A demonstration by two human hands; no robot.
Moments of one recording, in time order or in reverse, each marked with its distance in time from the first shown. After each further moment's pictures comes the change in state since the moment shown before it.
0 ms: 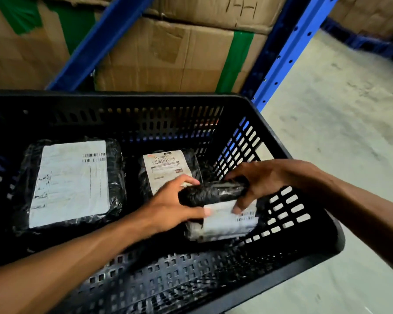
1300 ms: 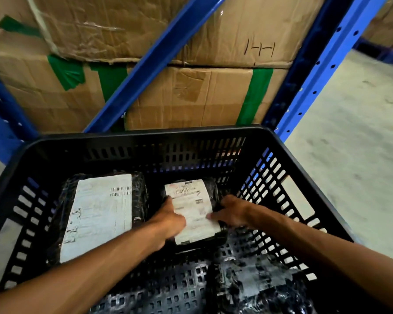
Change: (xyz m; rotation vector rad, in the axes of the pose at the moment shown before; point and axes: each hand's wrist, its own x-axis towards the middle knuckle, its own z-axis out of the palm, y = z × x) left_hand 0.023 0.000 -0.036 0.034 0.271 -0.422; right_hand 0.086 -0.039 0.025 0.583 0.192 0.208
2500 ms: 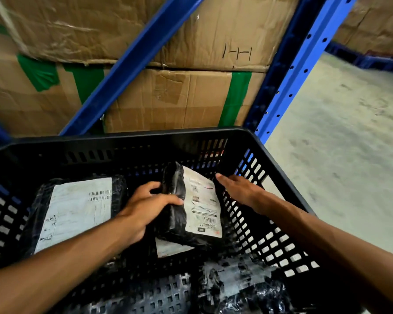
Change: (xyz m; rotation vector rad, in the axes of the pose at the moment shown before) left_hand 0.007 0.022 -0.010 -0.409 0.049 0.081; right_hand -0.013 0.012 -0.050 0.163 0.257 -0.049
